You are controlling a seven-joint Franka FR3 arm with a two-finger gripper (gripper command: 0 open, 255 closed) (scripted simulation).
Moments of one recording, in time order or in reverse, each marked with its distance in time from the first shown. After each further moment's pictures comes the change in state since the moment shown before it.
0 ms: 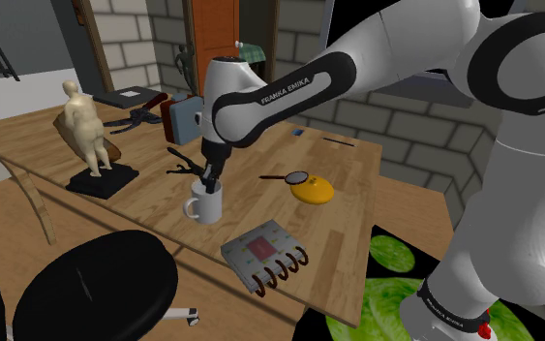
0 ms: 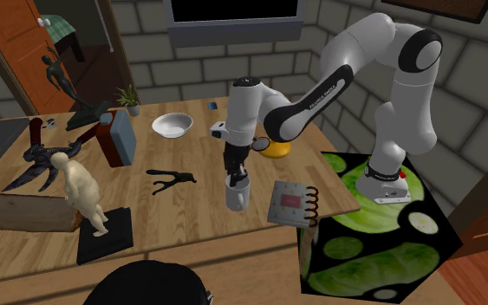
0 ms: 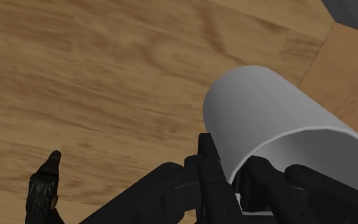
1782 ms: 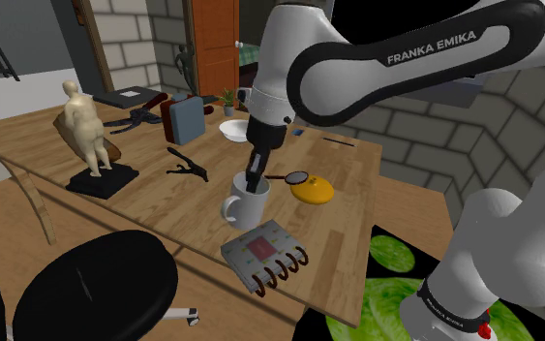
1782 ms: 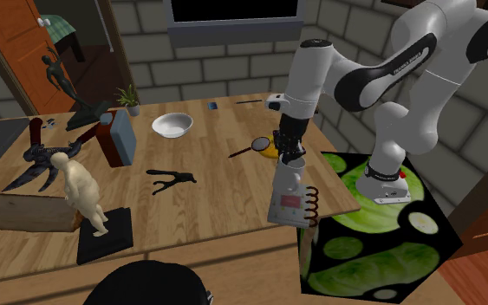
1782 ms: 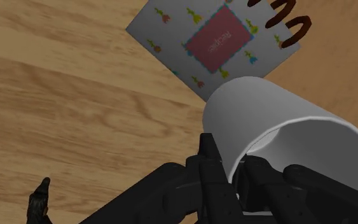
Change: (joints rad) arm 0.043 -0.534 0.040 -0.365 0.096 -0.159 0.043
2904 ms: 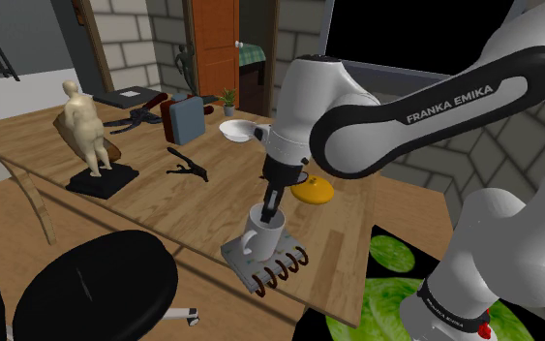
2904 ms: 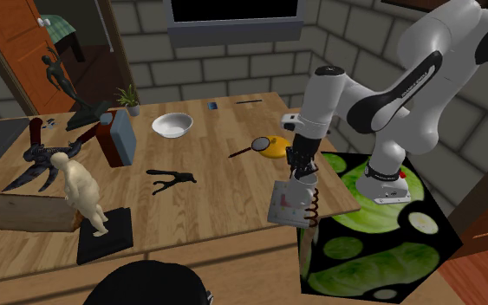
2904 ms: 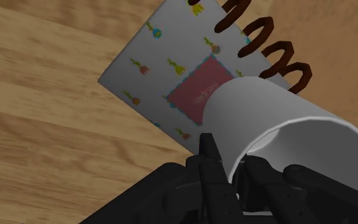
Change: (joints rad) arm 0.027 -0.076 0.025 -0.236 0.038 0.162 0.007
